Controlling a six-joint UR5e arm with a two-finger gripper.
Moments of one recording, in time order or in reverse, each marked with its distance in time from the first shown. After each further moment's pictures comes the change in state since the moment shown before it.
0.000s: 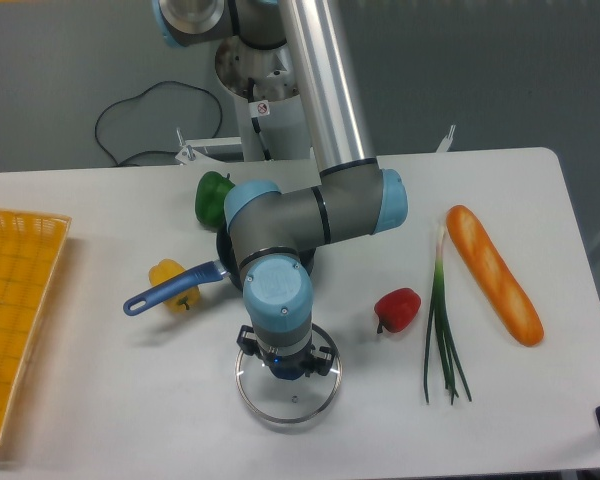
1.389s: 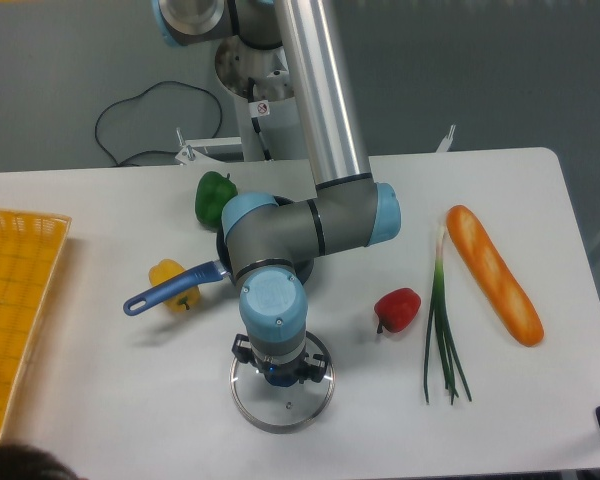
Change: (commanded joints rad) arm -0.003 -0.018 0.000 0.015 -0.012 -0.020
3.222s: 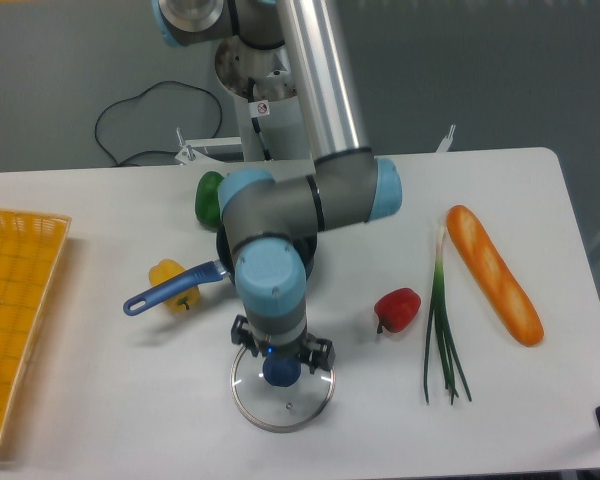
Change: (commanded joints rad) arm 0.049 0.191 -0.093 -0.003 0.026 0.147
